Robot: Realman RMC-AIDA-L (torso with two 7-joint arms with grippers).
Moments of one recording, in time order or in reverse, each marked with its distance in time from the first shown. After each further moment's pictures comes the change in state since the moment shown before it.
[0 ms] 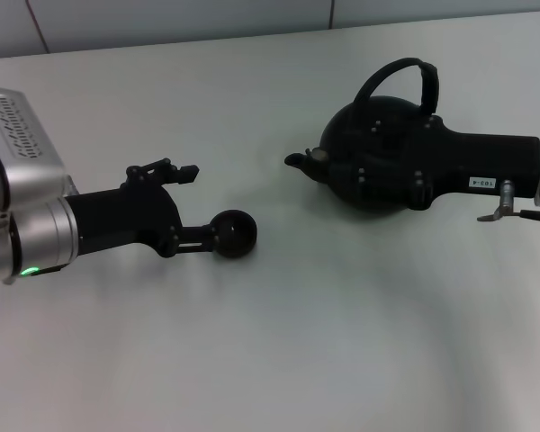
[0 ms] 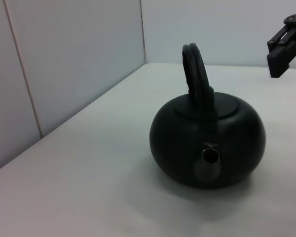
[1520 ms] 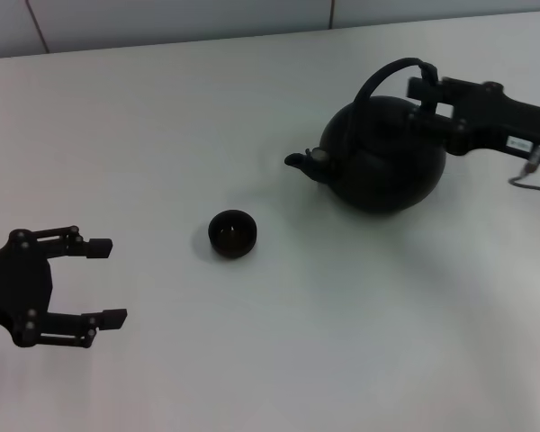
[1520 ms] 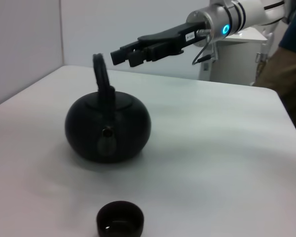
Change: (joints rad) left arm 0.003 0.097 -0.510 -0.003 0.315 0.713 0.038; right arm -0.050 0.002 0.063 0.036 0.090 0.209 -0.006
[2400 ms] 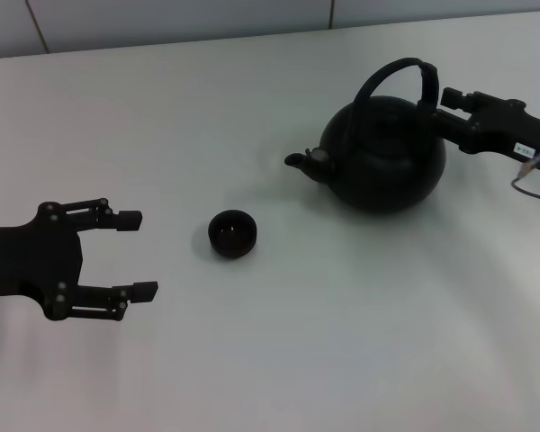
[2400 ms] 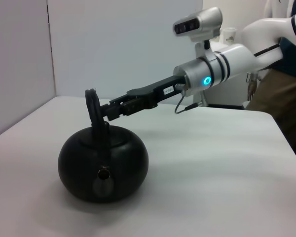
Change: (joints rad) left arm -0.055 -0.040 -0.038 -0.022 -0.007 0.006 0.024; right arm 0.065 0.002 0.135 0.237 0.003 0.192 -0.131
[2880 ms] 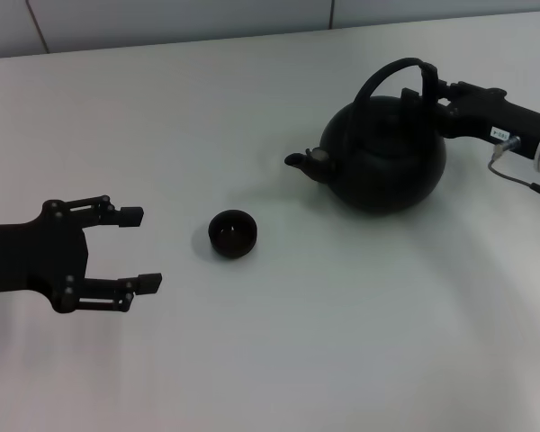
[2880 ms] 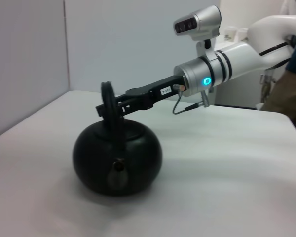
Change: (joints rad) left arm -0.007 -0.007 -0.003 -0.034 0.003 -0.052 -0.009; right arm 0.073 0.002 -0.002 0.056 0.000 0.111 -0.005
